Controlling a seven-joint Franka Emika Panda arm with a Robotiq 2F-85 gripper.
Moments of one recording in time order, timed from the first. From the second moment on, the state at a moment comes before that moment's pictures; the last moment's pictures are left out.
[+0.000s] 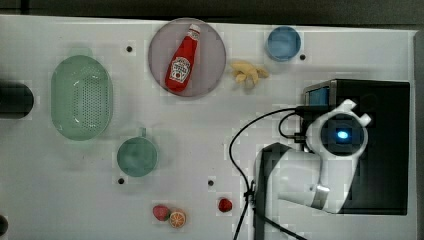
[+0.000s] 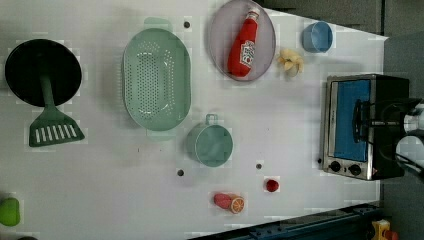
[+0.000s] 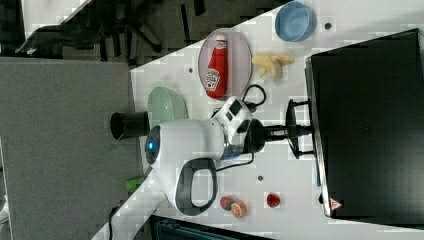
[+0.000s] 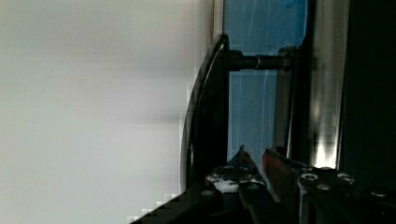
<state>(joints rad) -0.05 0.17 -0.39 -2.25 -0.32 0.90 -0.99</state>
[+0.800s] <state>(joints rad) 0.07 0.24 -0.23 -2.29 -0.70 0.82 -0.47</state>
